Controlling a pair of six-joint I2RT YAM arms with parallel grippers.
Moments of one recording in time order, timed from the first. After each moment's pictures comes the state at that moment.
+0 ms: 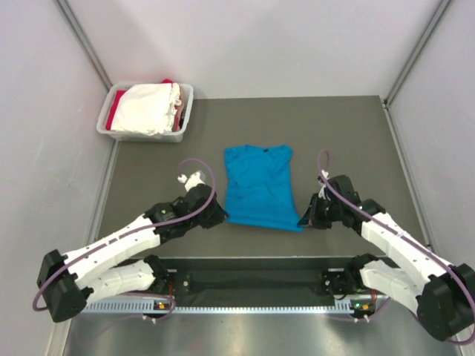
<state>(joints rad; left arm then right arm) -0.88 0.99 0.70 -0.53 -0.19 -1.15 0.42 0.95 0.53 -0.55 -0.32 0.64</state>
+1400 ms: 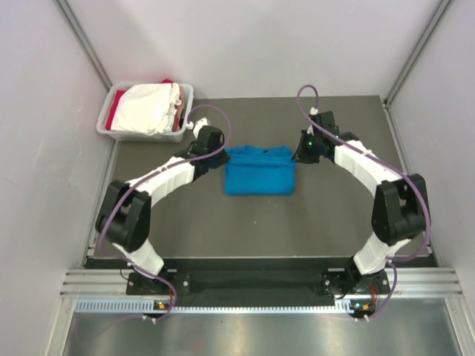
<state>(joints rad) -0.48 1.63 1.12 -0.17 -0.17 -0.83 0.30 1.63 1.23 -0.48 -0.15 0.52</state>
